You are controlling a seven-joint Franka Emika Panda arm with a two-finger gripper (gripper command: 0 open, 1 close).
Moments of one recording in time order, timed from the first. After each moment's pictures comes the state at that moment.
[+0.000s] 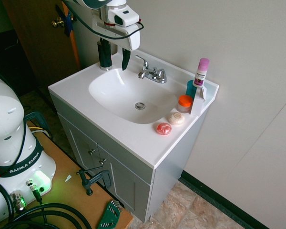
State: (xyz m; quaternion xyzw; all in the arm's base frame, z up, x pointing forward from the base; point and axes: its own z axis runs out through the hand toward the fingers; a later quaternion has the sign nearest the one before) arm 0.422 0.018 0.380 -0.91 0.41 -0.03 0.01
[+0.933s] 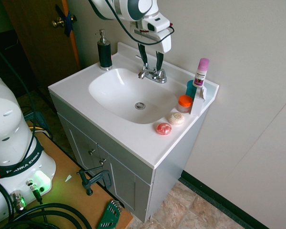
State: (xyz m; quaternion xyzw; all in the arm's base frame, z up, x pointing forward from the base) arm 0.557 -0.046 0.324 -0.87 0.49 -0.11 -0.03
